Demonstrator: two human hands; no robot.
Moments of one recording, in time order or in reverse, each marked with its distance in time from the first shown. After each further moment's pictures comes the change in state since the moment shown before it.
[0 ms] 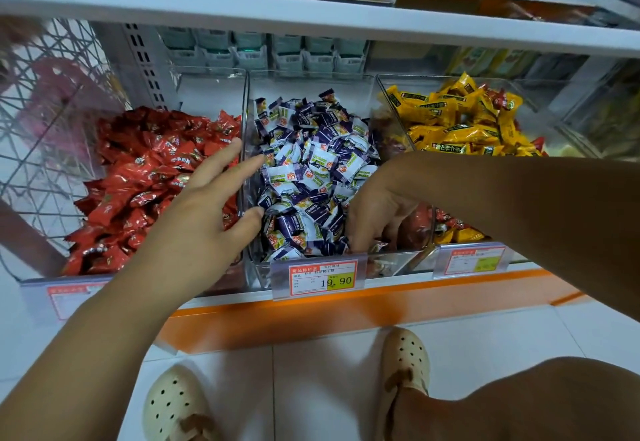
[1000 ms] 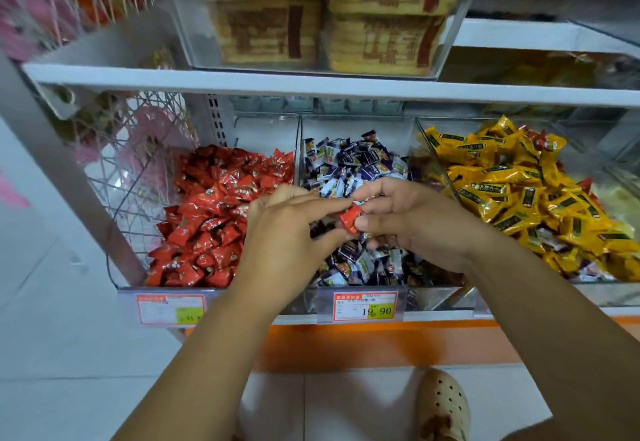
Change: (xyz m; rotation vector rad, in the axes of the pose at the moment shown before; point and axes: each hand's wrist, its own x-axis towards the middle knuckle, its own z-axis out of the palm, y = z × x) left_hand 0.013 0.029 0.015 0.029 0.254 0.173; right_hand -0.079 -0.022 0.026 1.144 0.412 -0.754
